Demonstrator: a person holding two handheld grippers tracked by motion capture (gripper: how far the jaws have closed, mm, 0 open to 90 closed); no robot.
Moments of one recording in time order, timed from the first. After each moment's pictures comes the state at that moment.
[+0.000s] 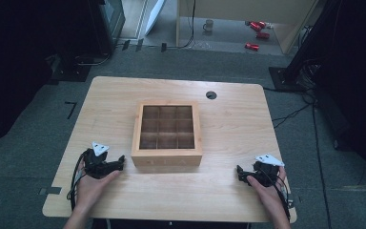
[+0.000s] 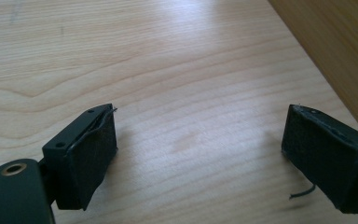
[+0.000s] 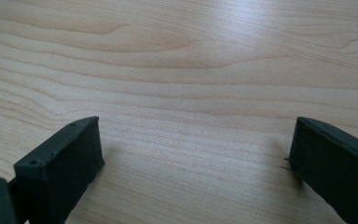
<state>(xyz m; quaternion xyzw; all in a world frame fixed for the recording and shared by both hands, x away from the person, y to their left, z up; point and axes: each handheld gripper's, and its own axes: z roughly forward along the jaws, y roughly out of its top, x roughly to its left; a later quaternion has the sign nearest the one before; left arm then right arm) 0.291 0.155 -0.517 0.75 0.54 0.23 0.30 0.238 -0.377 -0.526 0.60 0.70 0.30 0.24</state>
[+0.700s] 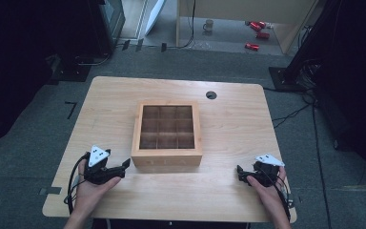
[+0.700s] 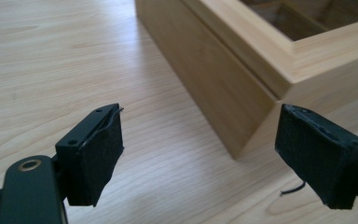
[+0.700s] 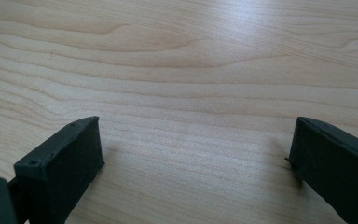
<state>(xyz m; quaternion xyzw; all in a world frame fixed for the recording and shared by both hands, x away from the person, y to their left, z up) 0.255 0.139 -0.476 0.76 0.46 0.21 0.41 0.238 -0.377 -0.526 0.60 0.70 0.30 0.24</state>
